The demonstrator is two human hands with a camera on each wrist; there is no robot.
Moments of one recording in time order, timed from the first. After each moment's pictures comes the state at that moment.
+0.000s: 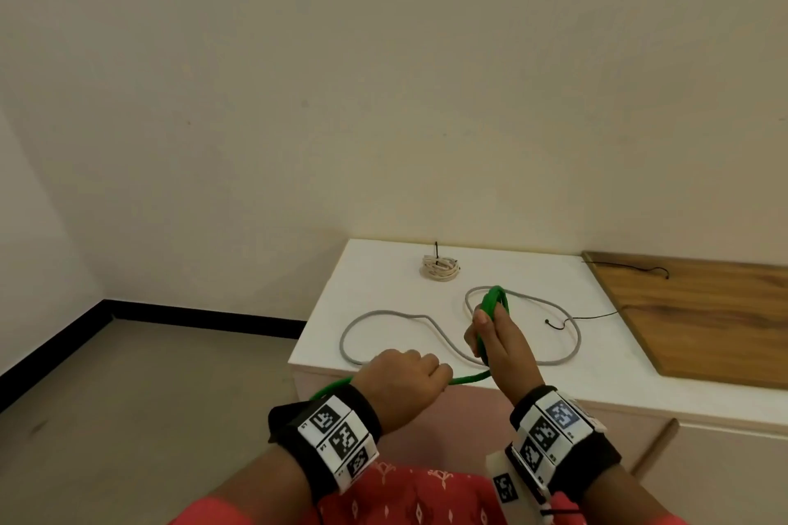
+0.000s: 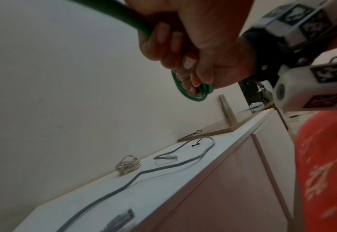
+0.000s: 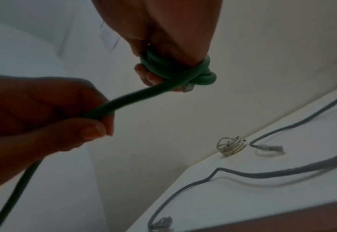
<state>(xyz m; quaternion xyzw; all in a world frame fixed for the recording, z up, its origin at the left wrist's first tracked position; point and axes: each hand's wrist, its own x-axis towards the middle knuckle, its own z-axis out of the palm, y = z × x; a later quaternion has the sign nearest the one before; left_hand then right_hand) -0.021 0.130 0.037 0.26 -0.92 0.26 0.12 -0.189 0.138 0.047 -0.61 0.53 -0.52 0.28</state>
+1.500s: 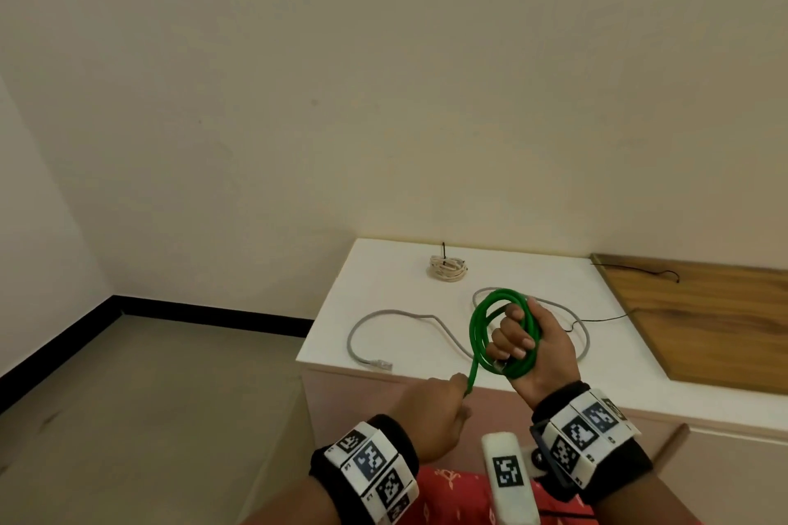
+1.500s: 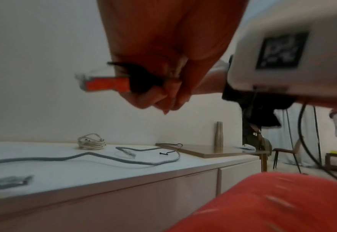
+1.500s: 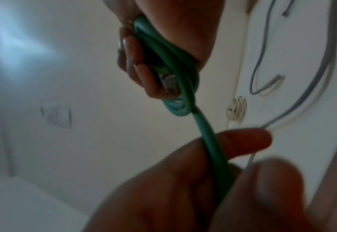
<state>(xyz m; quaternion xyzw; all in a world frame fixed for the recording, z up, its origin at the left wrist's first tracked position) -0.046 0.165 0.035 0.44 -0.87 -0.18 0.12 -0.196 0.145 0.075 -0.22 0.26 -0.65 0.67</state>
